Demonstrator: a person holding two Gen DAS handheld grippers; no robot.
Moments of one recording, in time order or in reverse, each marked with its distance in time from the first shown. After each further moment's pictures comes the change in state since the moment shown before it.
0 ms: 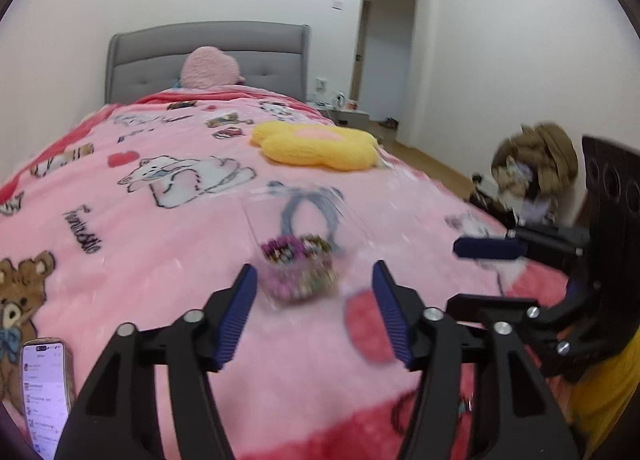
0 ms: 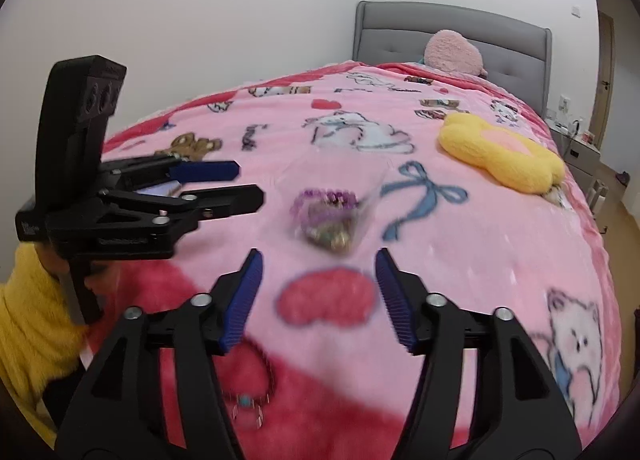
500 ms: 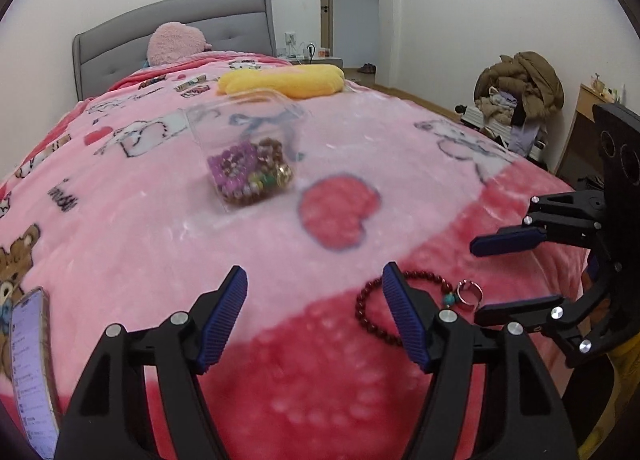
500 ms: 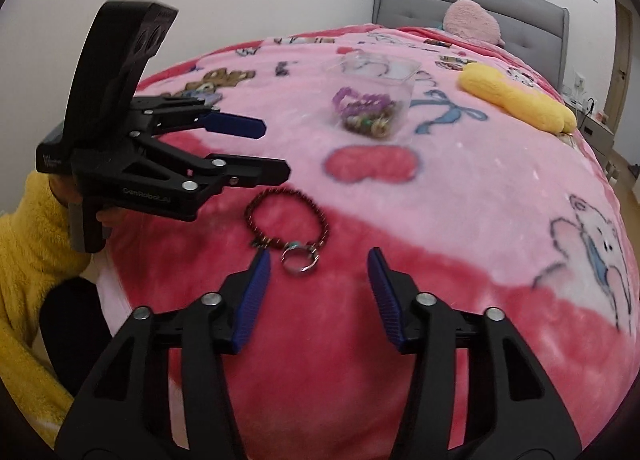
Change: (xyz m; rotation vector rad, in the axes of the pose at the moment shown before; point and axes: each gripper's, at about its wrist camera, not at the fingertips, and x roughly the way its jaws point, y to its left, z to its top) left arm 0.005 -0.035 -0.059 0.121 0.170 -0.024; right arm -0.015 0.030 -0.084 -0.030 0.129 0.066
